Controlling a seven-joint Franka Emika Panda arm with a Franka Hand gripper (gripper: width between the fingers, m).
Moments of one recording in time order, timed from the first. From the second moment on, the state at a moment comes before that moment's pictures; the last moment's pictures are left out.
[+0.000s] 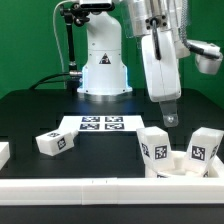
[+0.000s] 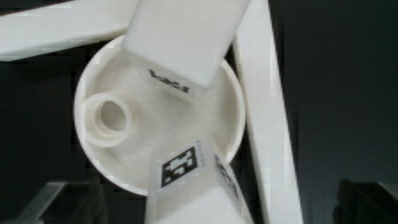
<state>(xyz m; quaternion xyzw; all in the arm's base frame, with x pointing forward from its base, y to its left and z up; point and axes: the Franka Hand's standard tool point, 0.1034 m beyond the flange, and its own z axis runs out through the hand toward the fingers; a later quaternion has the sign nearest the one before) 0.645 0.058 0.114 -0.62 0.78 0.05 0.09</state>
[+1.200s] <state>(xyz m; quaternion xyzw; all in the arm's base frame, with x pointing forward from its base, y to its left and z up) 0.638 -0.020 0.114 -0.92 0.38 0.01 0.04</state>
